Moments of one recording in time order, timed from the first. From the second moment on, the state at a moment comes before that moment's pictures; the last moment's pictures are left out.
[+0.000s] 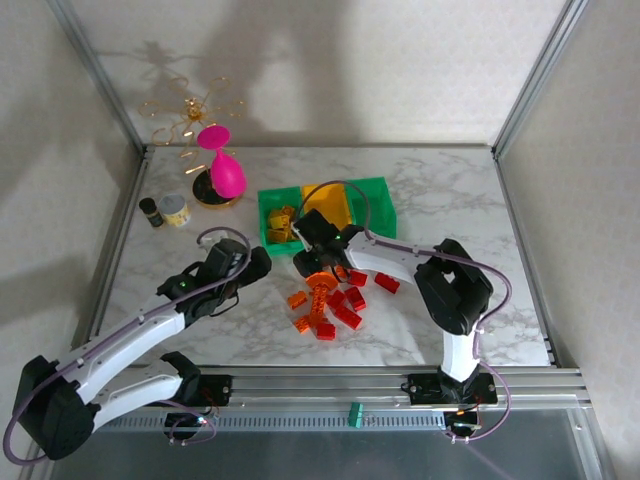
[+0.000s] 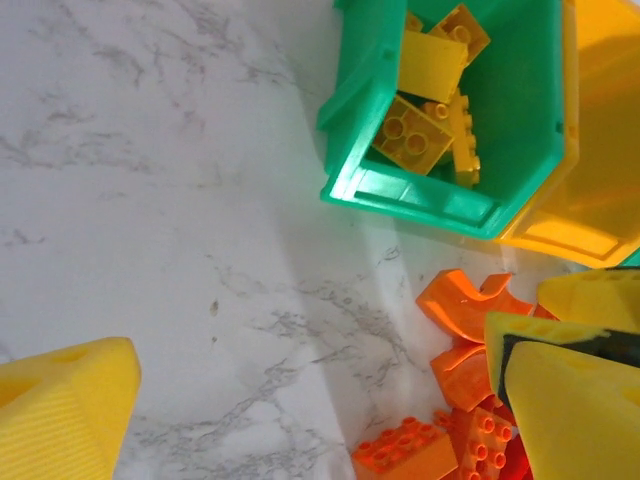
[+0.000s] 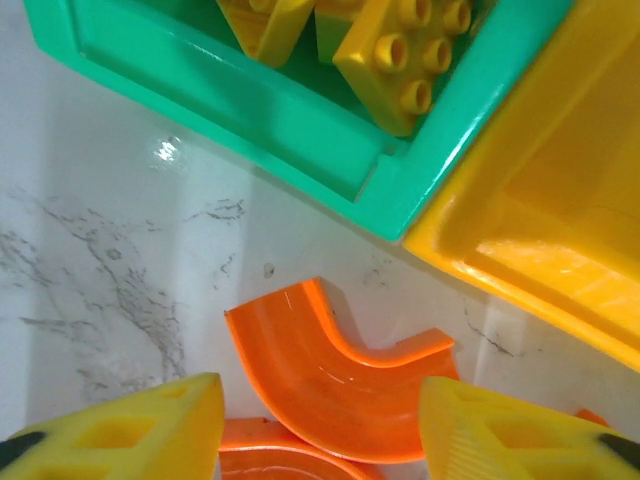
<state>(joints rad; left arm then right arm) -0.59 0.96 0.64 -0.50 -0.29 -0.96 0.88 1.90 1.32 -0.48 0.07 0.15</state>
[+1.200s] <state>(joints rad) -0.59 0.83 0.56 -0.56 -0.30 -1.04 0.93 2.09 1.50 -0.59 0.11 0.07</state>
